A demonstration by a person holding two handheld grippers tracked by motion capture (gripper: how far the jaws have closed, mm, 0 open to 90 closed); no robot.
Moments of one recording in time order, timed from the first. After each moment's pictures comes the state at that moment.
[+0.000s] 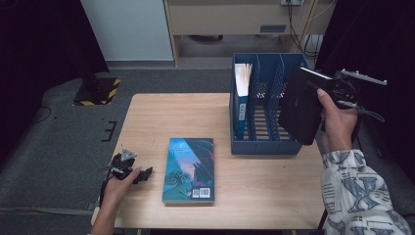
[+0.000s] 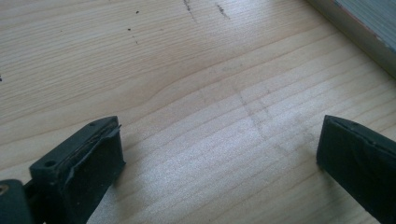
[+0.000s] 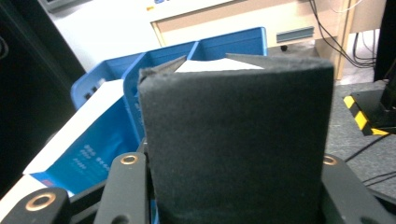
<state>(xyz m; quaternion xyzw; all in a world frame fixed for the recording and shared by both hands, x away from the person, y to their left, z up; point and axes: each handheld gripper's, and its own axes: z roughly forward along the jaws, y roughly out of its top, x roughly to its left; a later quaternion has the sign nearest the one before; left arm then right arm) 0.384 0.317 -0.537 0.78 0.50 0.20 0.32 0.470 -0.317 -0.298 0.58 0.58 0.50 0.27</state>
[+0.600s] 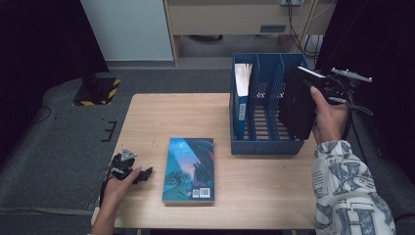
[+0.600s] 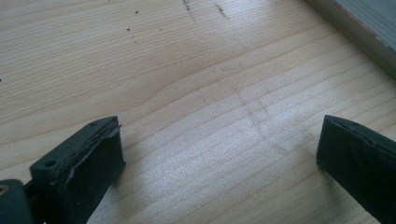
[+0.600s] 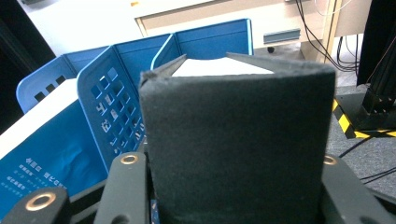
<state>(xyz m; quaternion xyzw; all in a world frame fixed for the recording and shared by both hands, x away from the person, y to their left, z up) 0.384 0.317 -0.537 0.78 0.50 0.20 0.32 0.504 -0.316 -0.320 0.58 0.59 0.49 0.29</state>
